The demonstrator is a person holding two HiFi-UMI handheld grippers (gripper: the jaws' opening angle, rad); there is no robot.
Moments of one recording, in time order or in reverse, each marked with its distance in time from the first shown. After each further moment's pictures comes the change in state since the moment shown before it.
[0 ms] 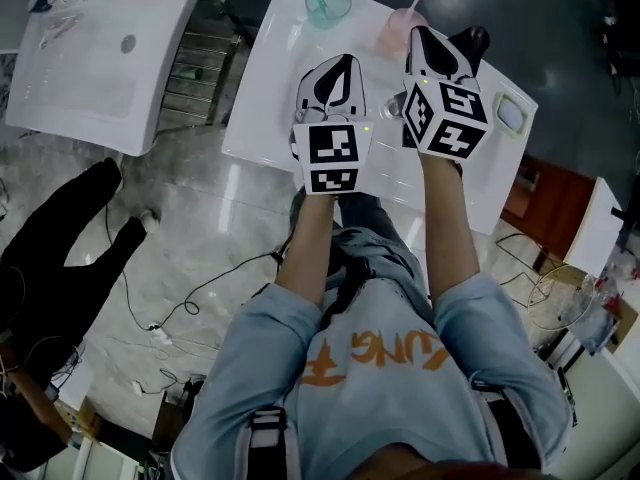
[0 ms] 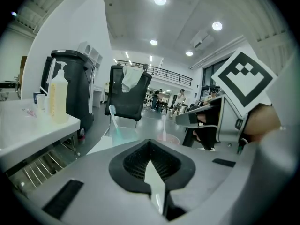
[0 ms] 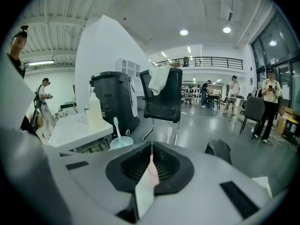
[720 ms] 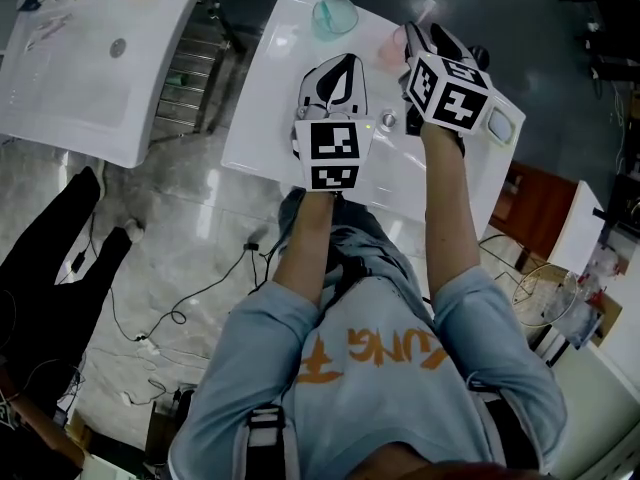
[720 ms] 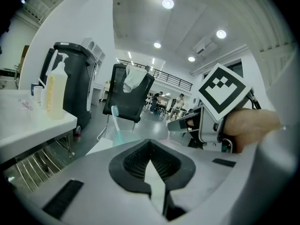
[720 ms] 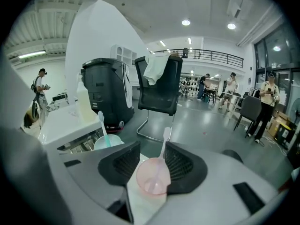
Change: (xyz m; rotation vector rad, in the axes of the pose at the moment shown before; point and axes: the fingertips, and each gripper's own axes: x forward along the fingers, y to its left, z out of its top) left arm 0.016 0.017 0.011 -0.066 -0.028 -0.044; right arm 0.047 -0.015 0.003 -0.022 0.134 -0.072
